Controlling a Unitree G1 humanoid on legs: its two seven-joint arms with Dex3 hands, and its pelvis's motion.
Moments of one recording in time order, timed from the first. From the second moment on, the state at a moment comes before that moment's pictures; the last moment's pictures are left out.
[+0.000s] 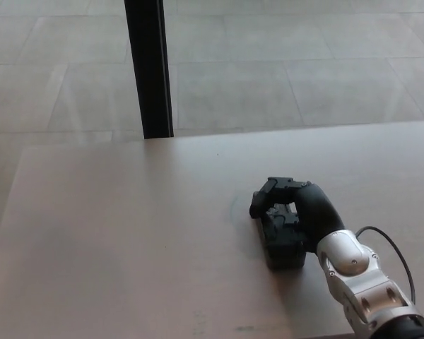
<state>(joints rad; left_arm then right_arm) -0.19 0.50 0.52 0.91 -0.19 0.07 0.14 -0.64 -0.09 0.16 0.80 -0.06 -0.02 -0.02</state>
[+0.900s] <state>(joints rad) -0.20 0.51 0.53 0.92 -0.22 0.06 0.14 -0.60 -0.28 -0.13 0.87 0.01 -0.06 -0.06</state>
